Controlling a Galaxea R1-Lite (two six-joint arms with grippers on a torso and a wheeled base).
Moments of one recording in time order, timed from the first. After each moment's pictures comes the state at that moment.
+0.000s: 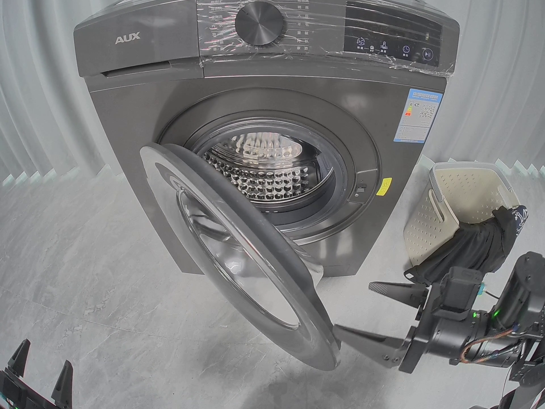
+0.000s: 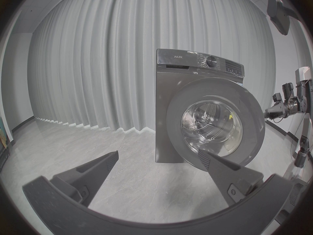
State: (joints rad) left arm 0.00 0.02 -0.02 0.00 0.00 -0.02; right arm 0.86 1.50 -0.24 -1.15 0.06 0.24
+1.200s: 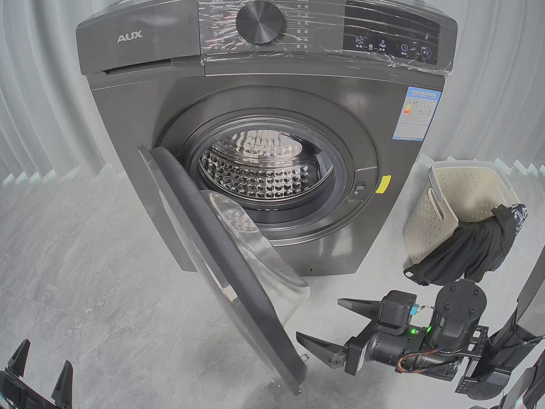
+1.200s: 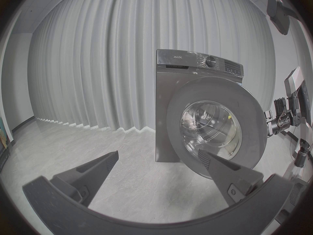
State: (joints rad) left arm 0.00 0.02 -0.02 0.00 0.00 -0.02; right arm 0.85 1.88 -0.24 -1.42 -0.01 0.22
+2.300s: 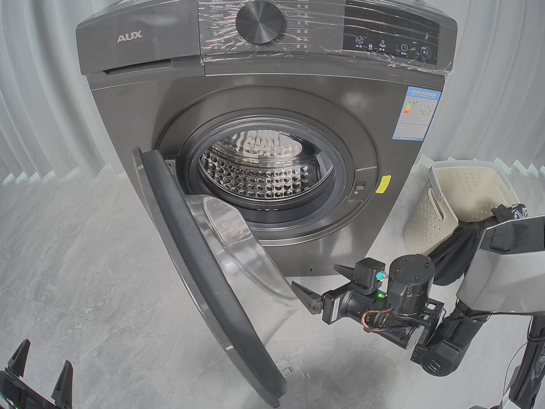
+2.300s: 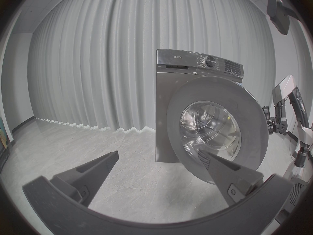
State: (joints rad) left arm 0.00 0.02 -0.02 0.00 0.00 -0.02; right arm 0.71 2.14 -0.51 -1.43 -0.08 0.19
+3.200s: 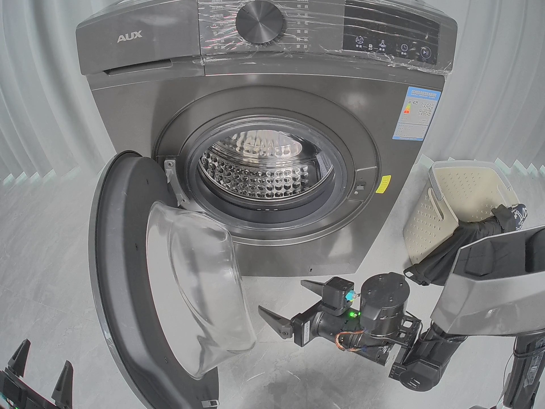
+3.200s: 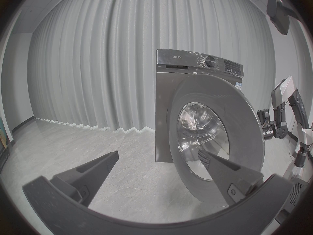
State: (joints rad) left arm 0.00 0.02 -0.02 0.00 0.00 -0.02; right arm 0.81 2.21 -0.56 -1.47 -0.03 0.16
